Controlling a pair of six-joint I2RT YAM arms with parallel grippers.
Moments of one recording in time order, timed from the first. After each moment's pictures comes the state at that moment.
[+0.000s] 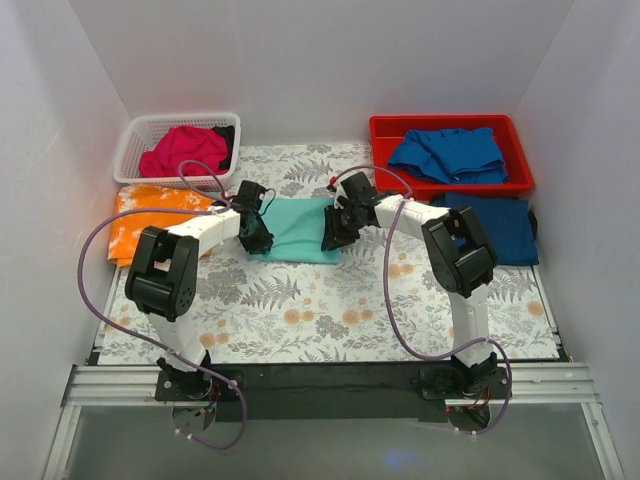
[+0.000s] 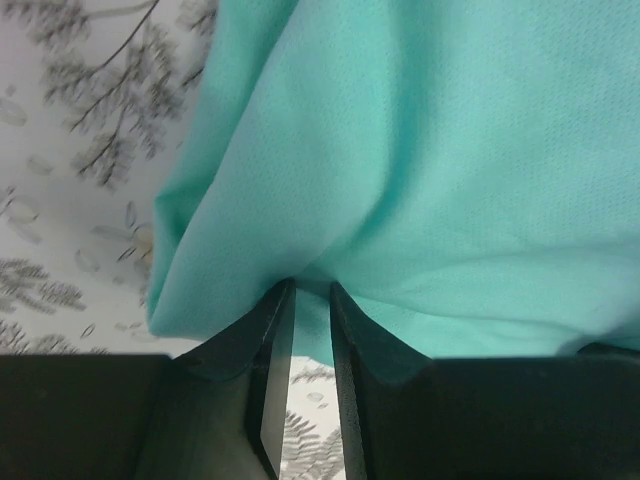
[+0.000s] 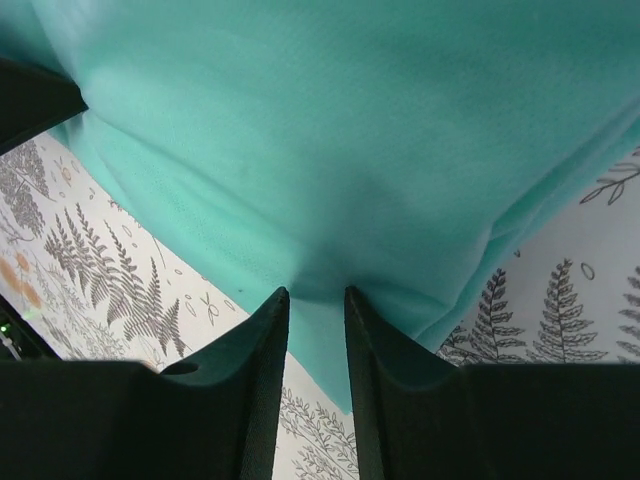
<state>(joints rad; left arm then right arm) -0.32 1.84 1.19 -0.49 -0.09 -0.78 0.57 2.10 1.47 -0.39 -0.44 0.37</state>
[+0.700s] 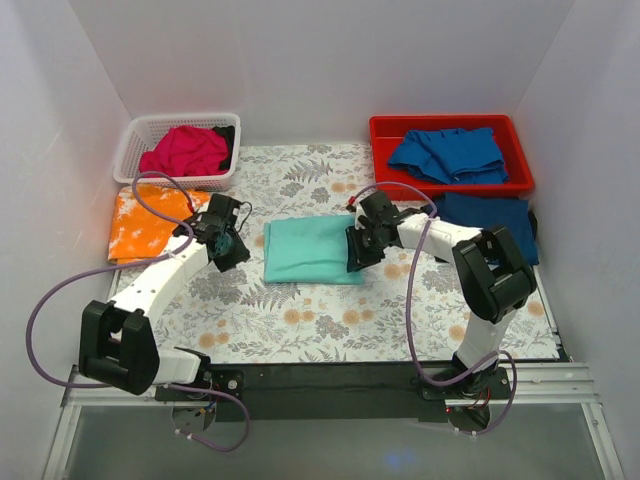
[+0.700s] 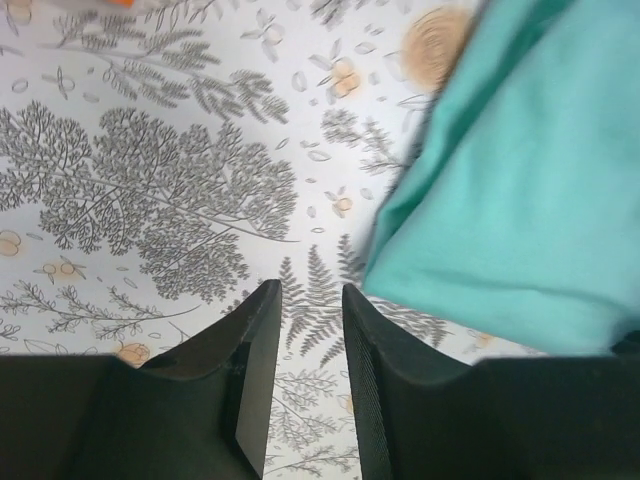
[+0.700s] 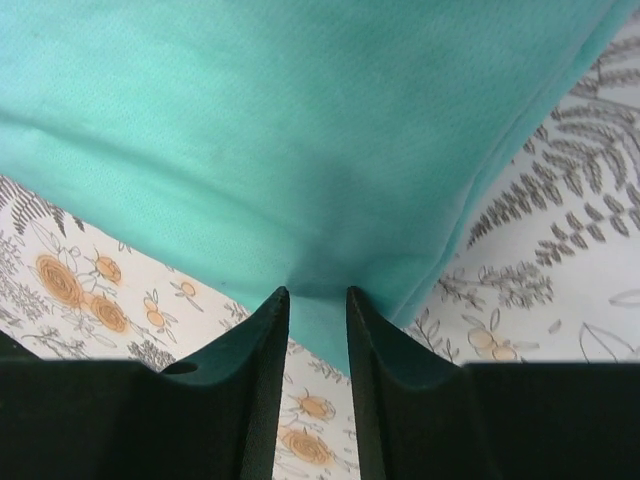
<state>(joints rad) -0.31 1.35 0.94 -0.75 -0.21 -0.79 0.57 1.81 1.12 -0.41 -0.34 0.30</state>
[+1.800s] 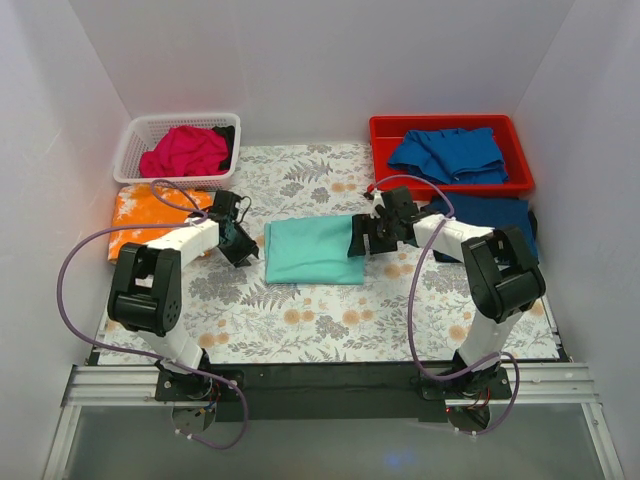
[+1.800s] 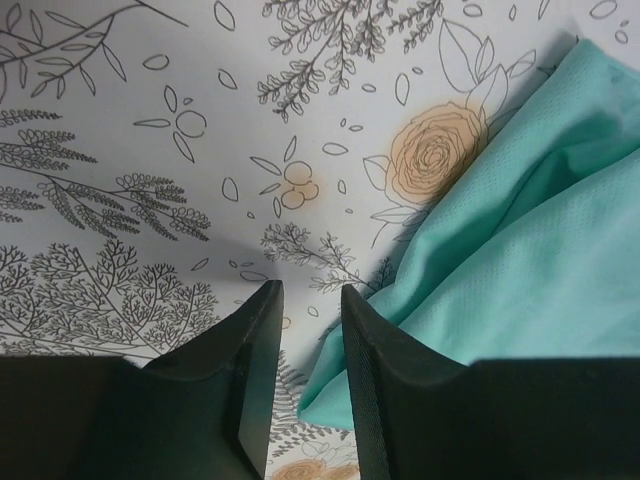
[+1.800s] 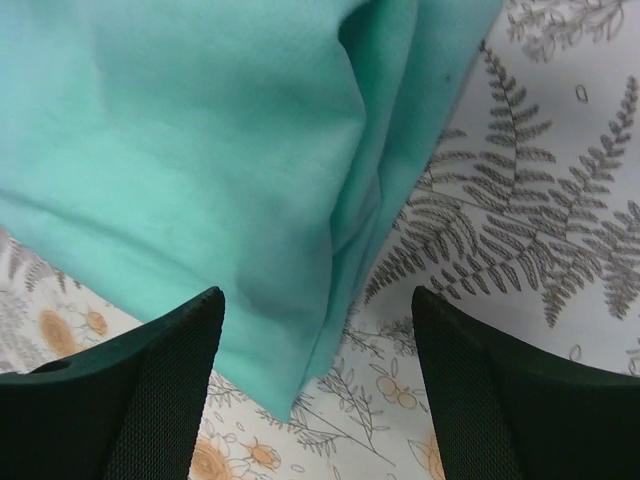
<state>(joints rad) -0.21 1.66 0.99 -0.52 0.00 -0.87 0.45 1.77 1.04 -0.23 -0.35 0.26</state>
